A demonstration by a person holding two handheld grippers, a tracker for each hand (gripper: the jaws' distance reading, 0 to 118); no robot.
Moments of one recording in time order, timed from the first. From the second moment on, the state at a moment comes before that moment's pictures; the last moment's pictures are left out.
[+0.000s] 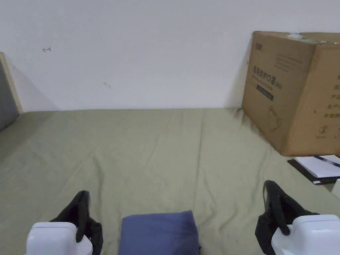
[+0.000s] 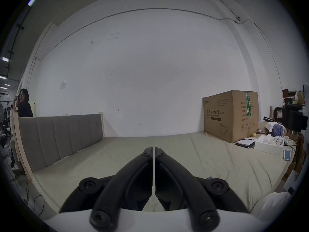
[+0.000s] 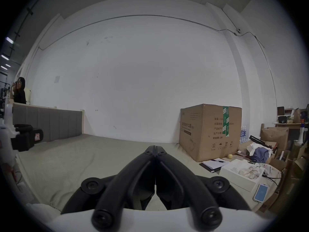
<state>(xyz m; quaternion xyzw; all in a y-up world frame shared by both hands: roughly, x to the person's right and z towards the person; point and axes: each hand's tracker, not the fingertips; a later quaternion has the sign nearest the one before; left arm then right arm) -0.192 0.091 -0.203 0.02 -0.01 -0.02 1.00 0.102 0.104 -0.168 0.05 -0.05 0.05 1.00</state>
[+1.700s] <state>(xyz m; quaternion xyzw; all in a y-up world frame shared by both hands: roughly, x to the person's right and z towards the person) -0.246 -0.102 -0.469 -0.53 -0.37 0.40 0.65 0.098 -0.043 -0.377 -0.46 0.17 -0.11 0.86</state>
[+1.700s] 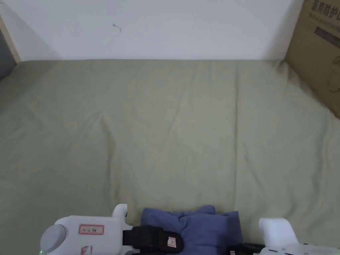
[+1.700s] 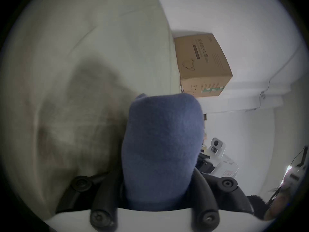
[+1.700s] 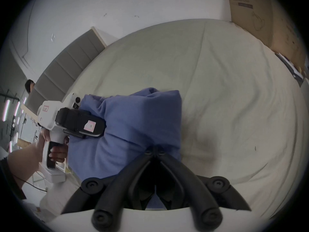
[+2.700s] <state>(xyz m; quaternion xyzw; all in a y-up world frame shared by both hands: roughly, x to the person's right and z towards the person) -0.479 0.075 -0.418 -0.39 0.11 0.07 0.91 0.068 0.014 -0.338 -0.40 0.16 -0.04 0.90</state>
